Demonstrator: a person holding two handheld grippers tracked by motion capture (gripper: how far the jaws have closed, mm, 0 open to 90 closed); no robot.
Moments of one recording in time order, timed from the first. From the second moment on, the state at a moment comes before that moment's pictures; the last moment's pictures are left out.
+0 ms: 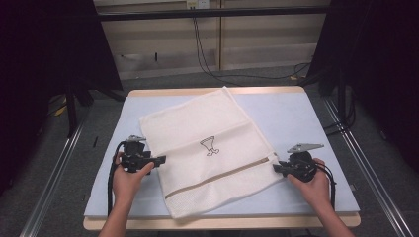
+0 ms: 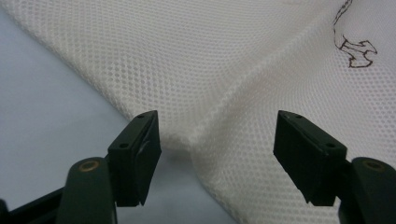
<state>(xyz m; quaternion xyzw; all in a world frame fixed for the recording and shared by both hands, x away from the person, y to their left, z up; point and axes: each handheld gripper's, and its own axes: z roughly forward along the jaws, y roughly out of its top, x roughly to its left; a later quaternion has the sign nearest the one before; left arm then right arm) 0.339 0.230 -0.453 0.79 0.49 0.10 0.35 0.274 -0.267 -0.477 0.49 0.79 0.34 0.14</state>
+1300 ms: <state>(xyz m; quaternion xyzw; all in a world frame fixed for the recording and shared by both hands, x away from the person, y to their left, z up) 0.300 0.212 -0.469 0.79 0.51 0.12 0.31 0.282 -0.254 -0.474 0.47 0.79 0.35 0.16</state>
